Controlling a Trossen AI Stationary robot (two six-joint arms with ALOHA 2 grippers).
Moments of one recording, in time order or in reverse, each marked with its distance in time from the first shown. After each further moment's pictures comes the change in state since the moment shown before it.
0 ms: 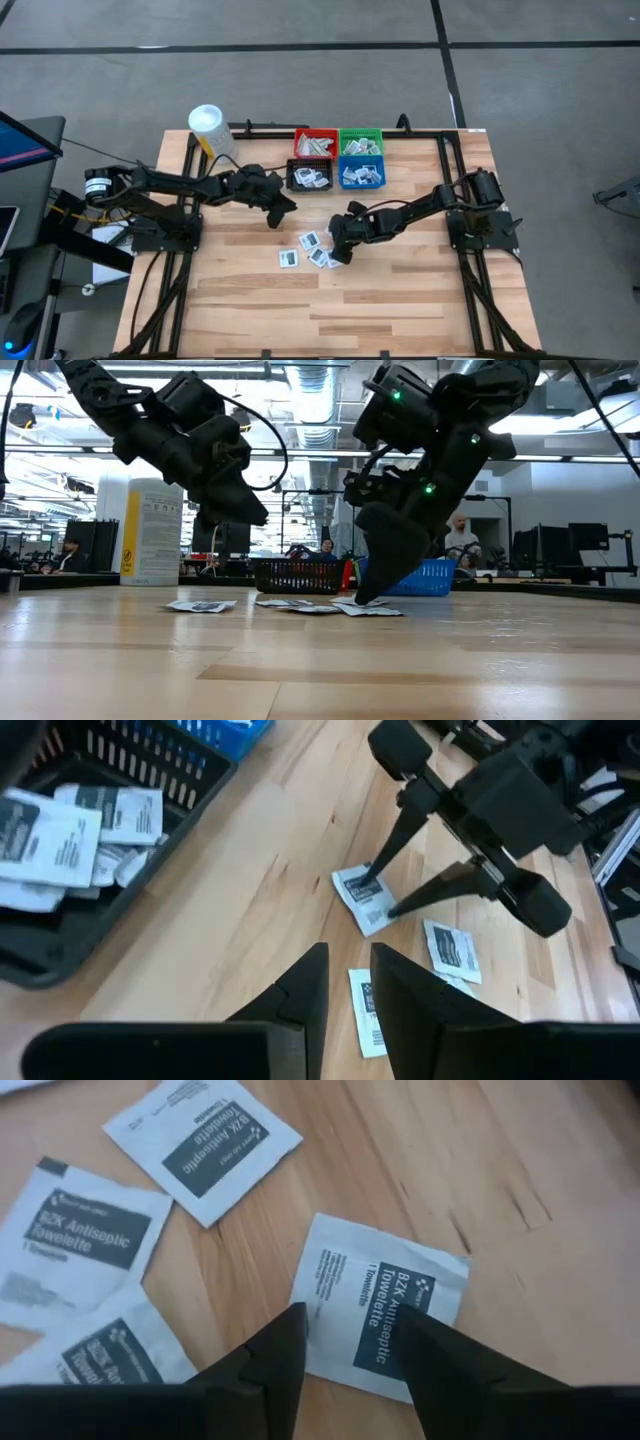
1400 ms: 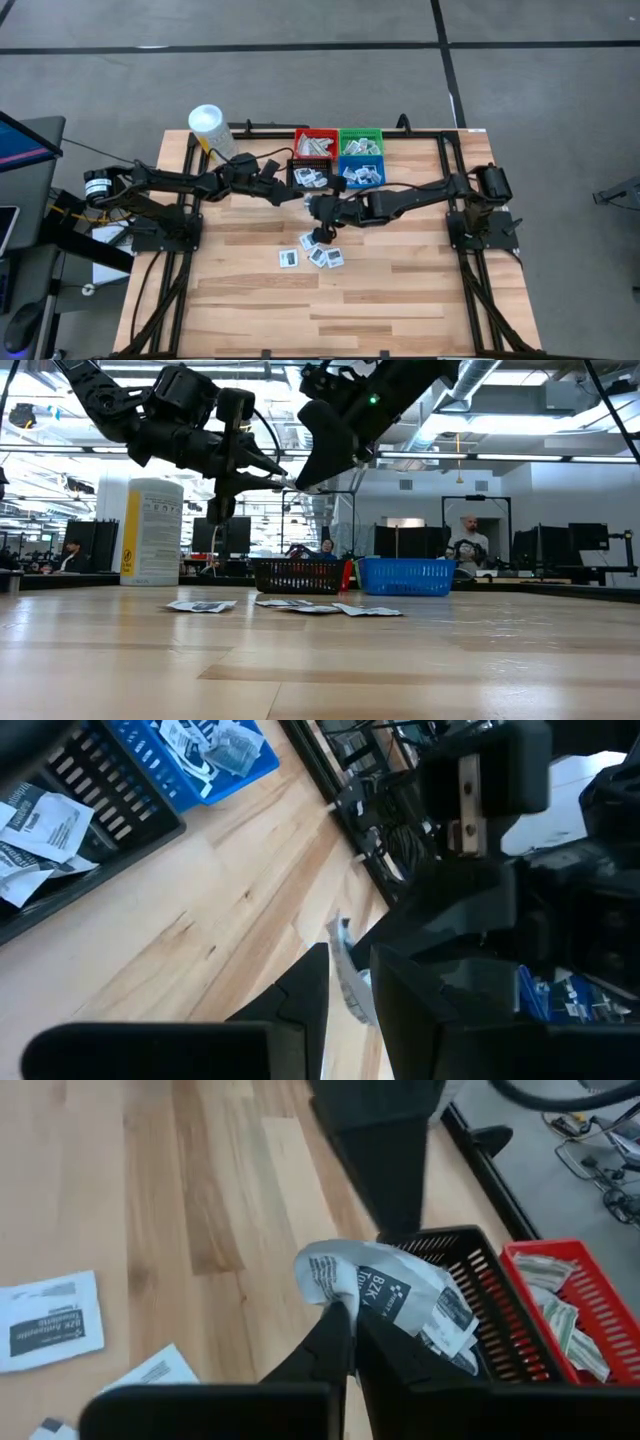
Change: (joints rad) left arm 0.081 0.001 -0.016 0.274 0.143 -0.511; right arm -0.054 -0.130 0.277 -0.038 0.170 -0.367
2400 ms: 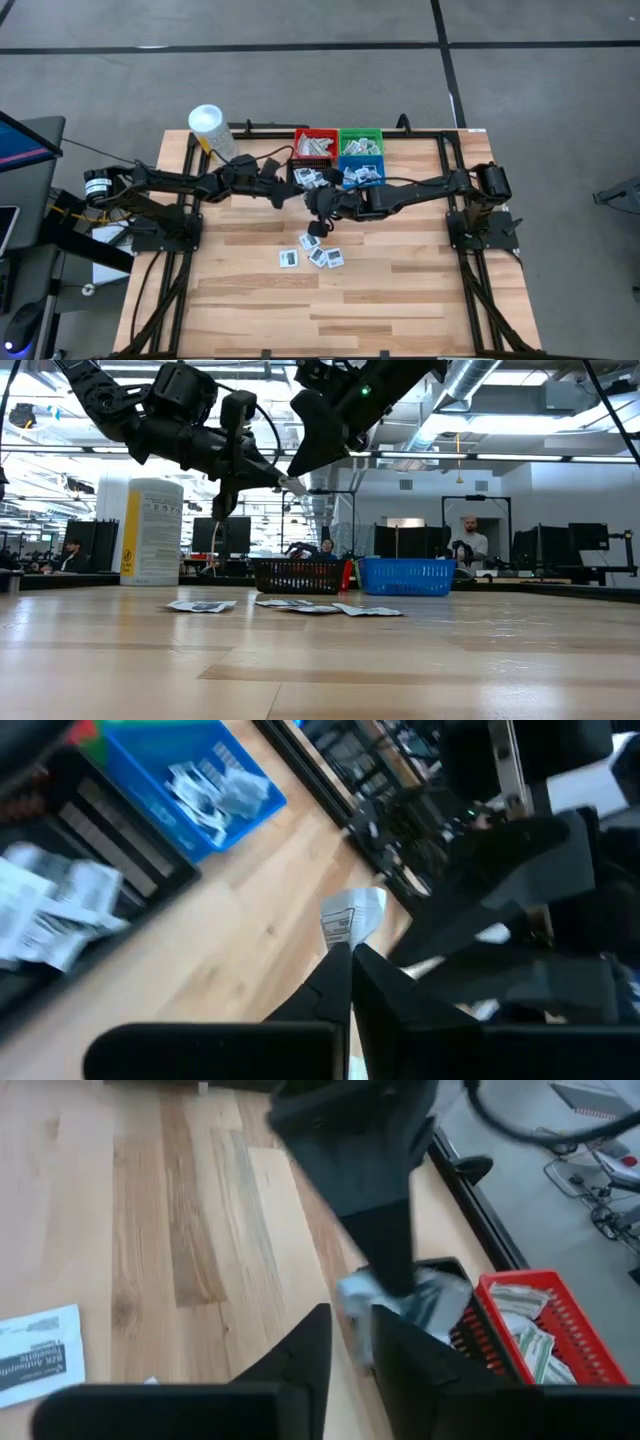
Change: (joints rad) left arm -0.021 0.001 0.001 0.022 -0.098 0.131; right arm -0.033 -0.002 0.057 0.018 -0.006 -0.055
